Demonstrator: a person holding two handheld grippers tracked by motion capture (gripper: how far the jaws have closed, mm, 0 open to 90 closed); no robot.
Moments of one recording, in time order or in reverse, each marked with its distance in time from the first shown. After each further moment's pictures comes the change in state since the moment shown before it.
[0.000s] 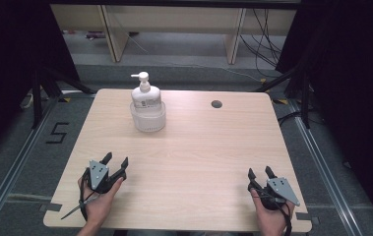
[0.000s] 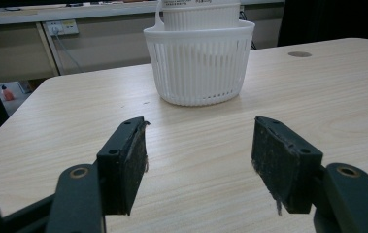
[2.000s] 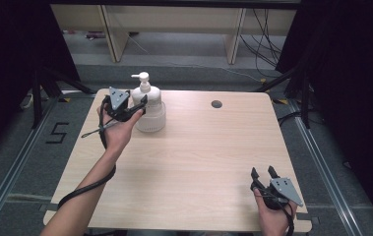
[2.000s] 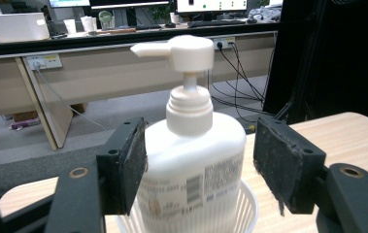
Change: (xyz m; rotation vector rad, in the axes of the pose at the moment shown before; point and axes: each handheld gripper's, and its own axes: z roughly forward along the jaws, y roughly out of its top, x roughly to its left) left arm -0.011 0.164 0.113 -0.031 -0.045 -0.013; right arm -0.005 0.002 -0.002 -0.008 -0.018 0.015
